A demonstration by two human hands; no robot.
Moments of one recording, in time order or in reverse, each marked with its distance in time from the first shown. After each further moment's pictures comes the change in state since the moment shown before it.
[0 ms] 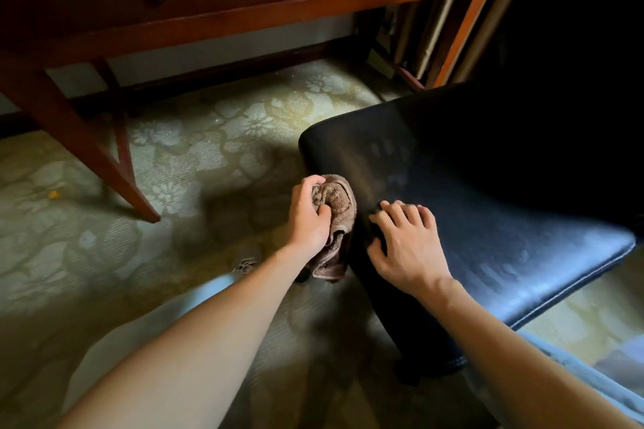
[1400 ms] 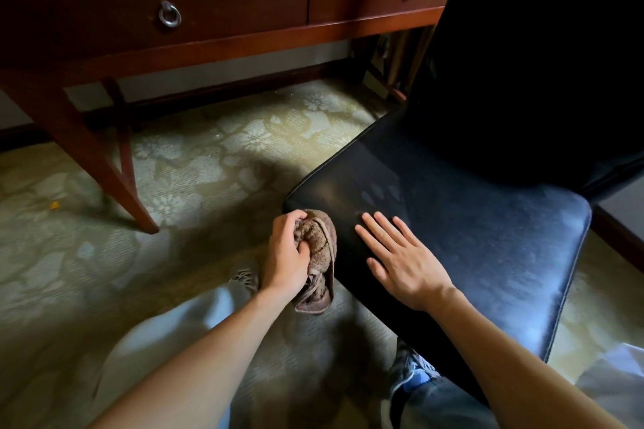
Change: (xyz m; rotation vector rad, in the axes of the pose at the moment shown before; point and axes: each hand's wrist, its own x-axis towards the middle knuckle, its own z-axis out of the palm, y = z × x) left_hand -0.044 -0.026 -0.022 0.096 0.042 0.088; right_hand -0.012 0.030 0.011 -0.042 -0.080 -0.321
